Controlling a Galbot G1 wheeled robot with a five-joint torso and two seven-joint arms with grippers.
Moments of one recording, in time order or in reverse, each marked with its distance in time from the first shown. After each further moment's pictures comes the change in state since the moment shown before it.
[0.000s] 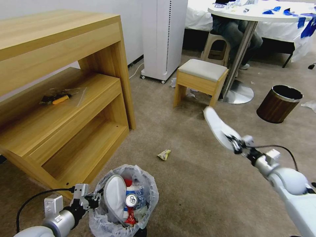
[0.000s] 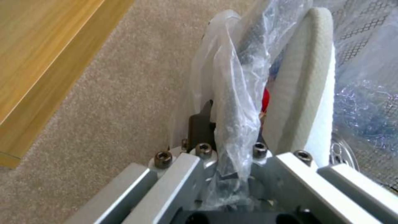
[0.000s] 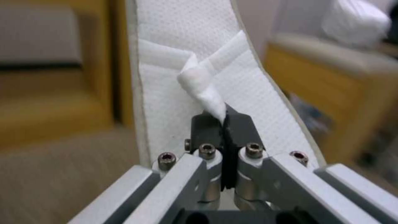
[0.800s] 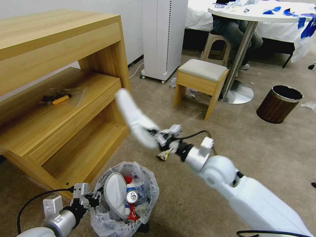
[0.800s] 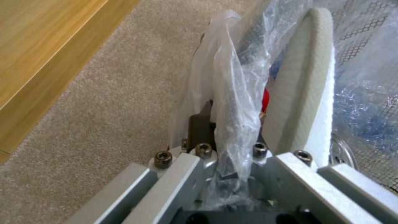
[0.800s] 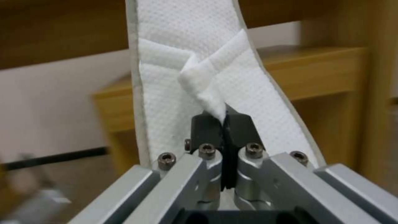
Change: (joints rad) left arm -0.010 -0.061 0.005 -0.004 -0.004 0.004 -0.021; right arm 0.359 0.081 -0.705 0.282 0.292 -0.117 0.159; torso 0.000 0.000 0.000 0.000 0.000
